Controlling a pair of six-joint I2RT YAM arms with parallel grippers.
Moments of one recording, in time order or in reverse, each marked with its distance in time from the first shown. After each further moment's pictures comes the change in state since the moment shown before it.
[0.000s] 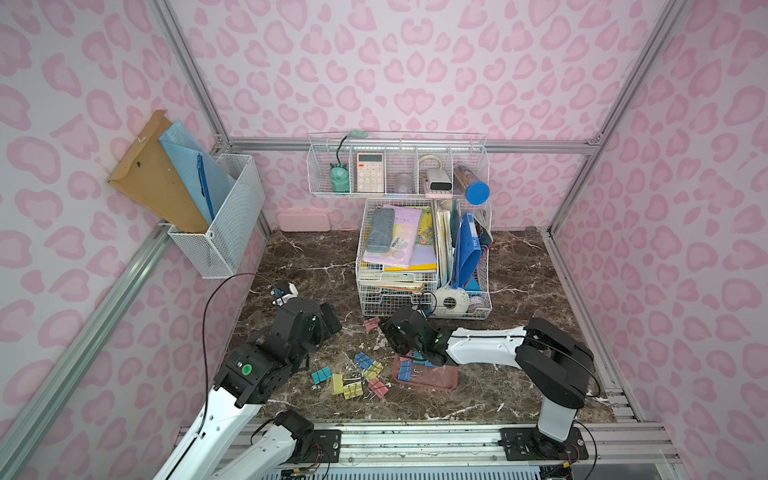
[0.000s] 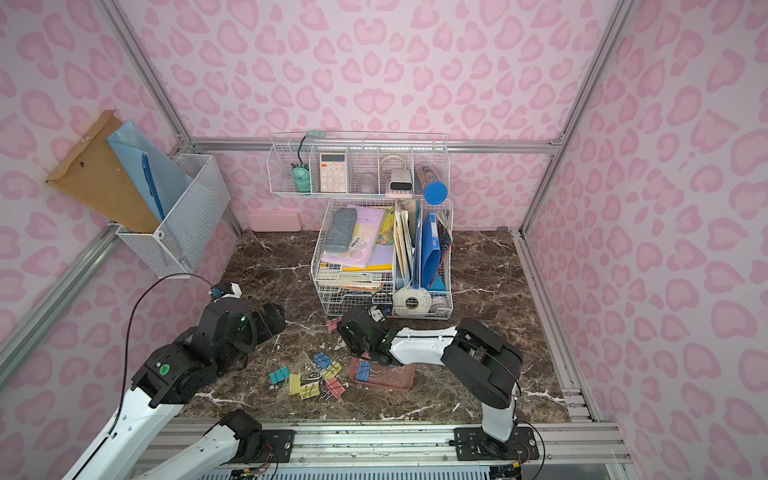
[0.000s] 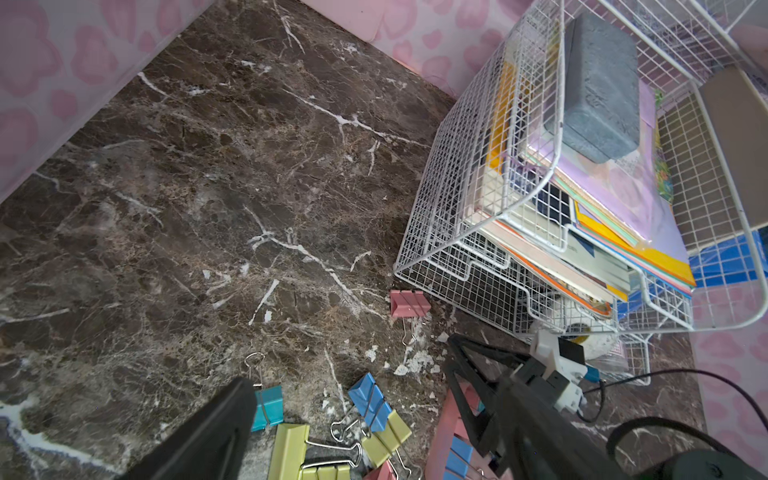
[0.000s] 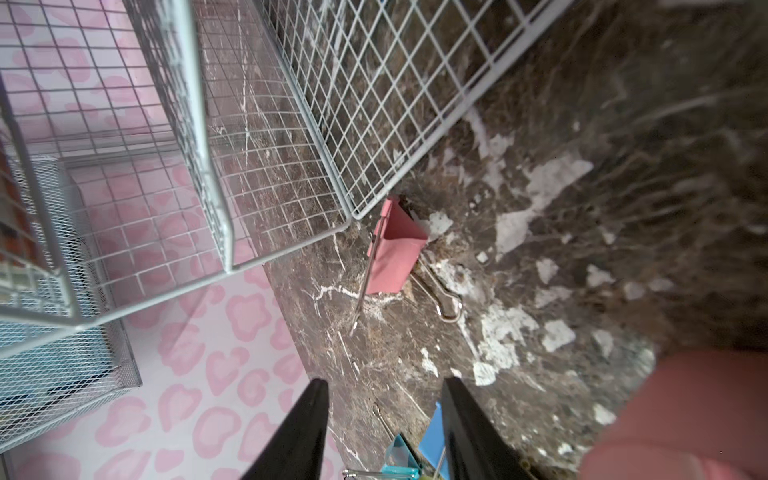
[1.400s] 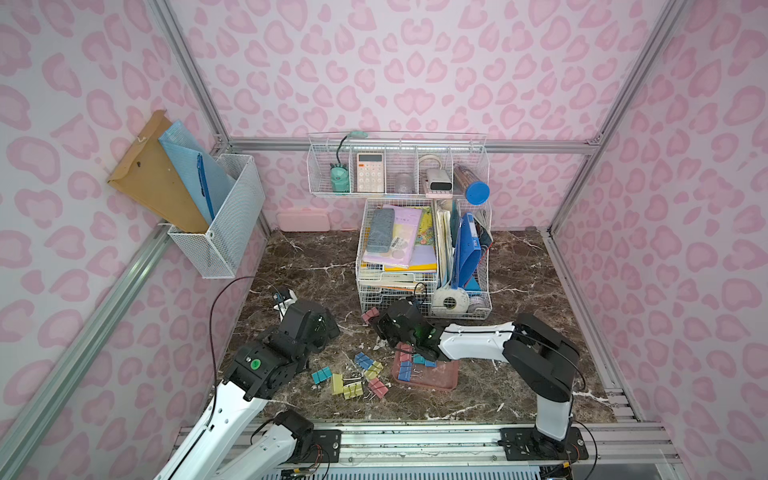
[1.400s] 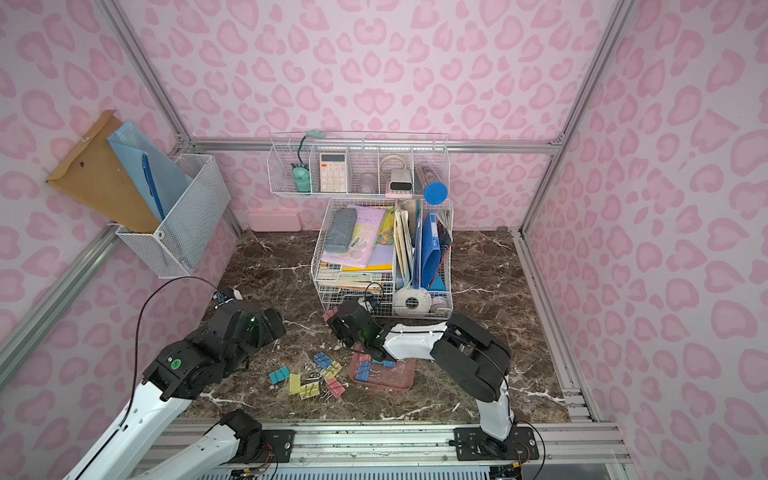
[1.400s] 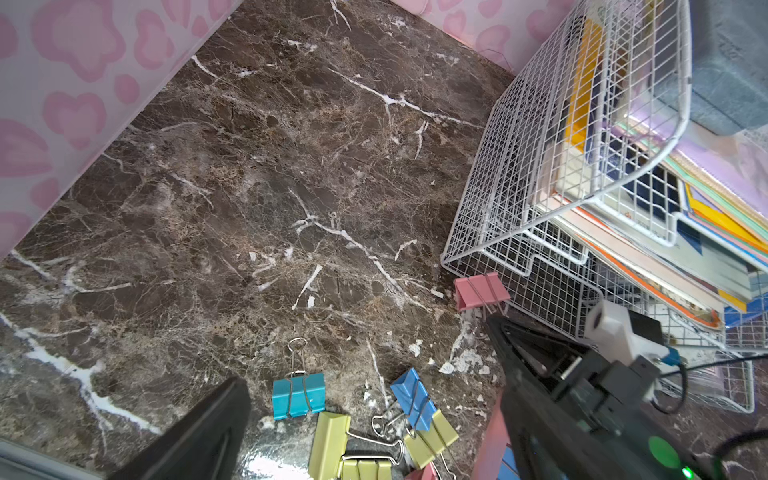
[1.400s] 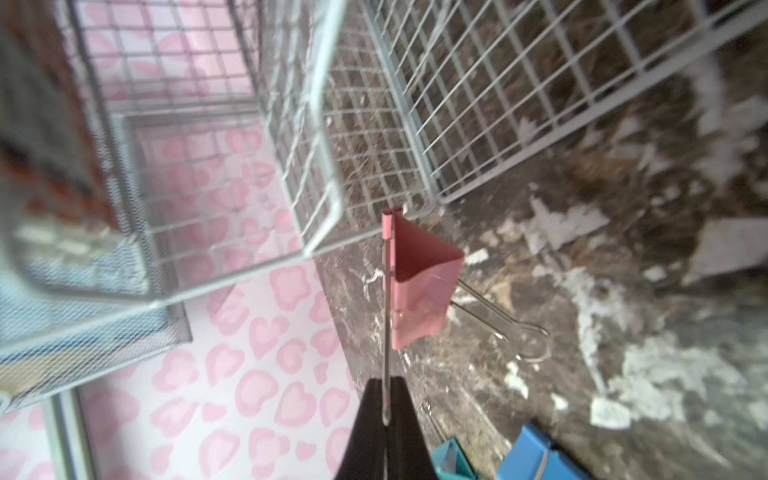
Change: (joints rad) left arm 0.010 0.037 -0.026 -0.051 -0.037 0.012; right arm -0.002 0.025 0.038 0.163 -0.089 -0.092
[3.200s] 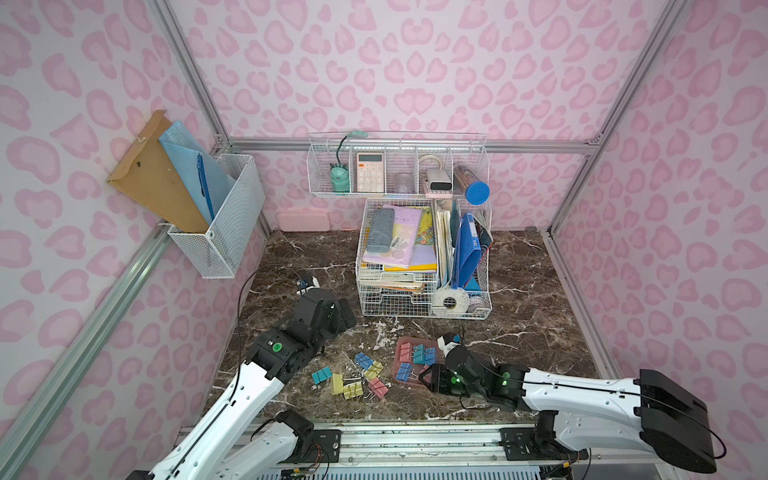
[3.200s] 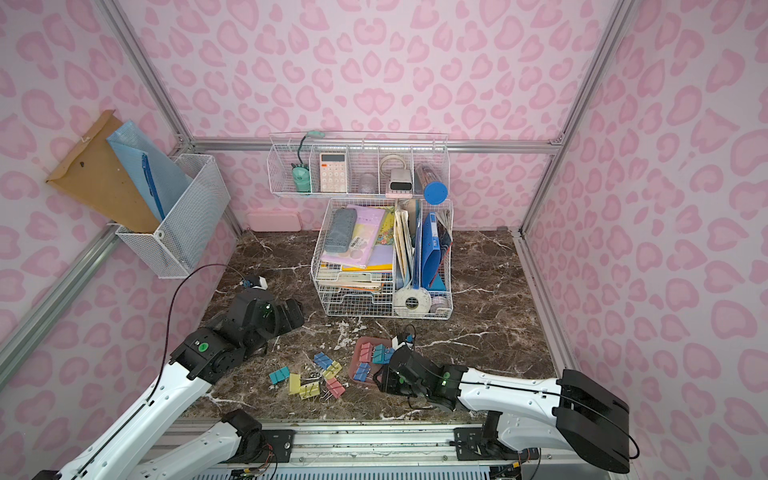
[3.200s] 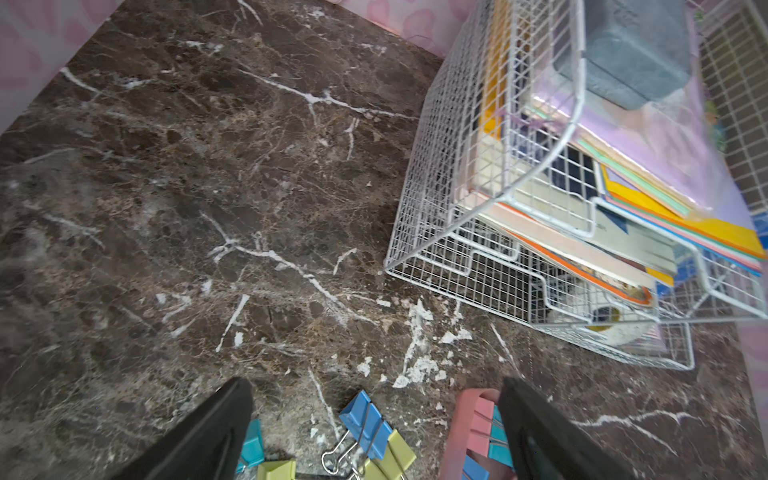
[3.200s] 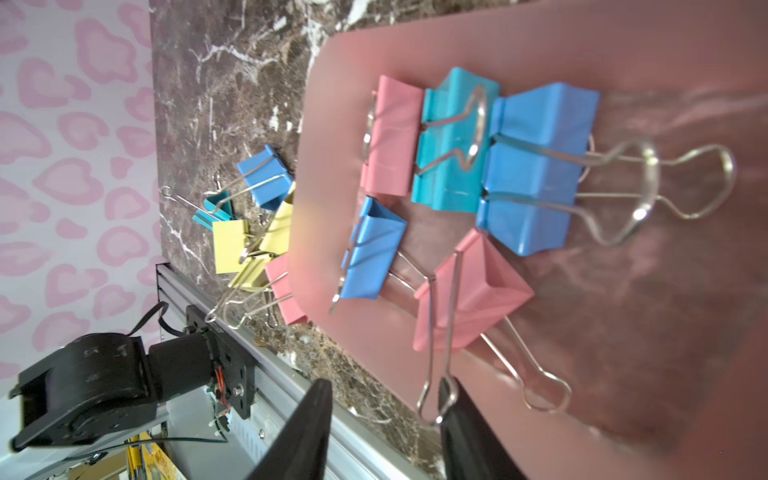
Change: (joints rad) left arm 0.000 0.119 -0.030 0.201 0.082 0.070; right arm 0.108 -0.704 -0.553 -0.438 -0.038 -0.492
